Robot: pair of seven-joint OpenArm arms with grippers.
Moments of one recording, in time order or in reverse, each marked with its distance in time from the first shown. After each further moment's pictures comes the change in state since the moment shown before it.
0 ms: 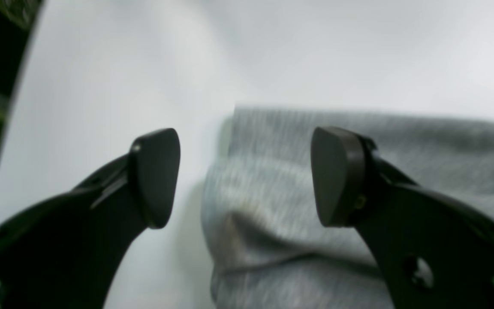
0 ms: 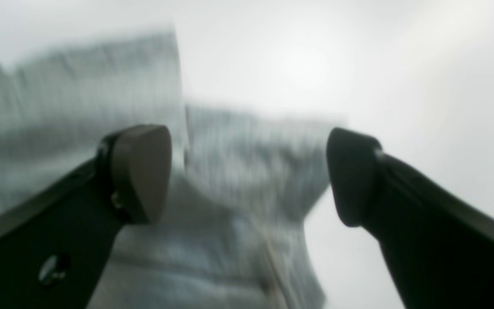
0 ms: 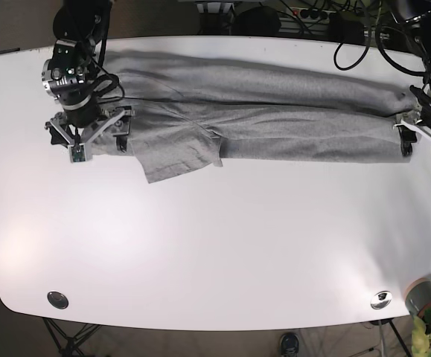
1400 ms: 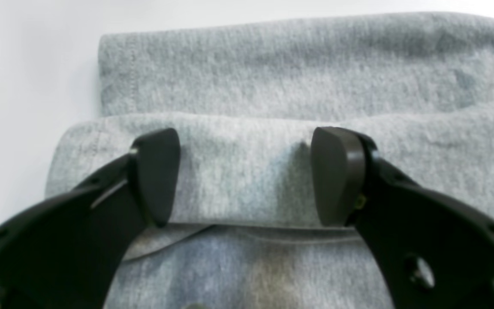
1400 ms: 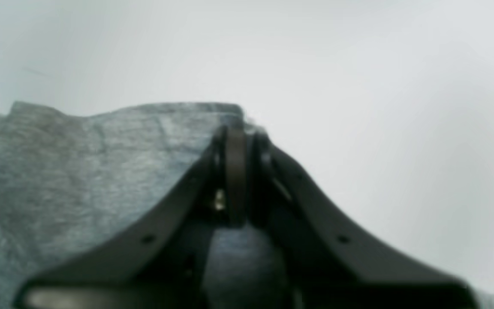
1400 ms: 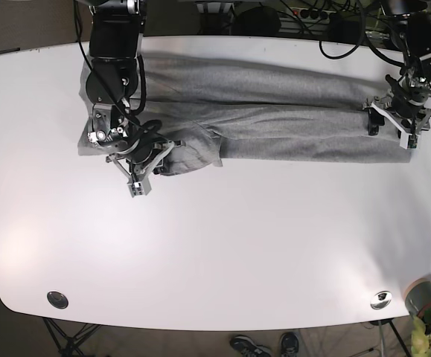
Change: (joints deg) left arm 2.6 0.0 10.7 -5.4 0.3 0.0 -0.2; right arm 18.7 -3.4 -10.2 -32.7 0.3 0.5 2.0
